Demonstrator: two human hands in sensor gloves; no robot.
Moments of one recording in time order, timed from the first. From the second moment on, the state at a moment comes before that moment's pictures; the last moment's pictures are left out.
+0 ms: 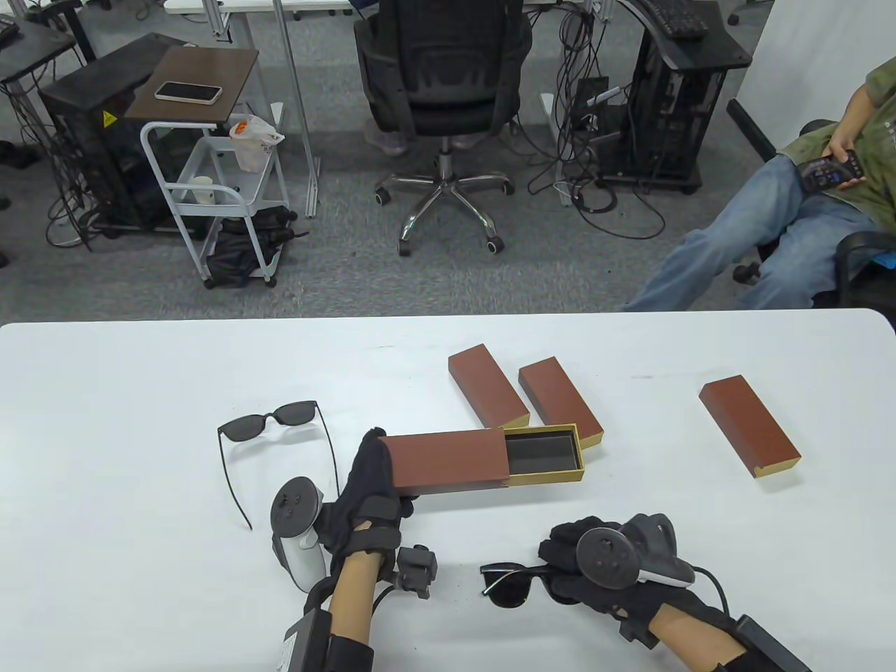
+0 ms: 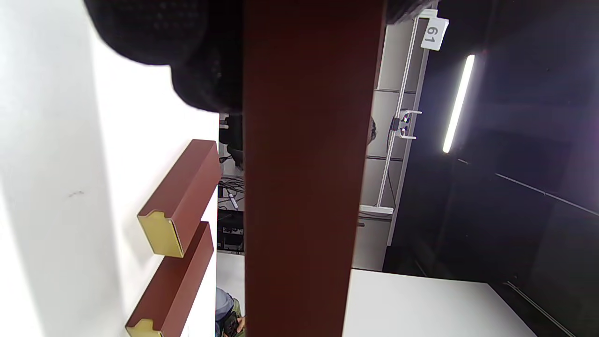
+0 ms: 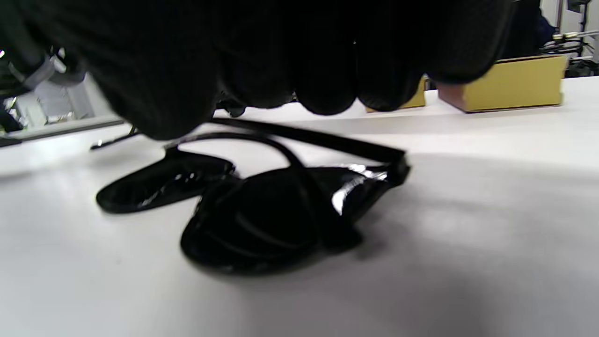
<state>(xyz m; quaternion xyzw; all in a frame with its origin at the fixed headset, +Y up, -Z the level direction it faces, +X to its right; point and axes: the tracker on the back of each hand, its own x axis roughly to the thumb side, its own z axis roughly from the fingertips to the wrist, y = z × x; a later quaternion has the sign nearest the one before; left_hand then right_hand) -0.162 -0.736 -0.324 -0.03 0.06 0.73 0.68 0.167 -0.744 -0.292 0.30 0.03 0.95 0.07</state>
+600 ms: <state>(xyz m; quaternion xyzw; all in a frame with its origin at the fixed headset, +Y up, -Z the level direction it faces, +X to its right) -0.172 -0.747 -0.325 -0.02 0.08 0.73 0.68 0.151 -0.749 -0.287 0.32 -0.04 0.95 0.02</state>
